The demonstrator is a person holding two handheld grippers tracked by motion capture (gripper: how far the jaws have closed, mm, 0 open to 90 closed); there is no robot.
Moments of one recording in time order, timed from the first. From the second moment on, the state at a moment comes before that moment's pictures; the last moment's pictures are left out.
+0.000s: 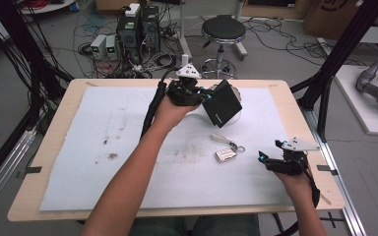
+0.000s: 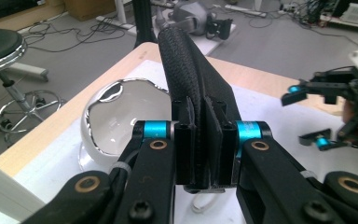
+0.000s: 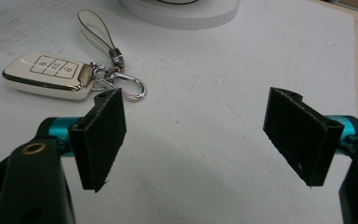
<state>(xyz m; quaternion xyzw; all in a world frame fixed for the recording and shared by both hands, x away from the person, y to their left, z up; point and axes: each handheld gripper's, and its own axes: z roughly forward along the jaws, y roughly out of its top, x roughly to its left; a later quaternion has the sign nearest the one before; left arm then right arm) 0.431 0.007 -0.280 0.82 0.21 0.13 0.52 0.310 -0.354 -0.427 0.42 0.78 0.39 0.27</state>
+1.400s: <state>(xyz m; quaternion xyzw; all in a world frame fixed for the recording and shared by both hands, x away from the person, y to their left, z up) 0.506 -0.039 -0.317 0.82 0.27 0.21 0.45 0.312 -0.354 -0.430 0.42 0.78 0.39 0.26</state>
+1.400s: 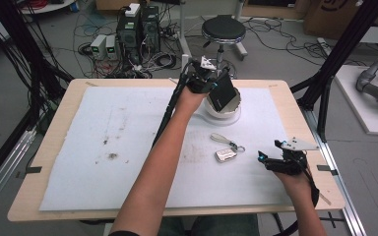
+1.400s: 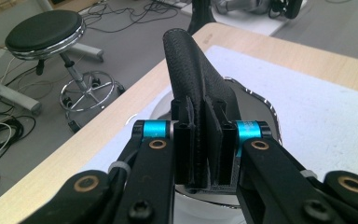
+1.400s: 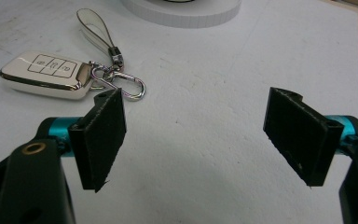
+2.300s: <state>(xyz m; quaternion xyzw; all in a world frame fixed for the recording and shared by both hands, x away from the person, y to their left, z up) 0.463 0.003 -0.328 0.81 0.28 0.16 0.50 0.315 -0.348 -0.429 0.42 0.78 0.39 0.26</state>
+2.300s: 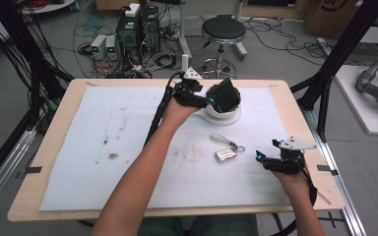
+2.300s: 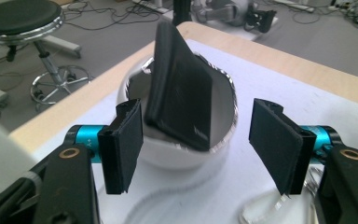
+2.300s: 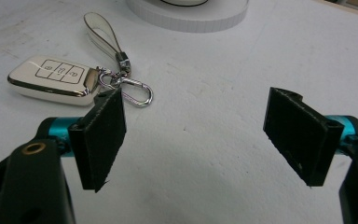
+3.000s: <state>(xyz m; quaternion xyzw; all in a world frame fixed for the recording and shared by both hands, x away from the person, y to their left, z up) 0.391 0.102 -0.349 0.78 0.27 0.16 0.54 0.326 -0.333 -0.431 0.40 0.79 0.38 0.26</state>
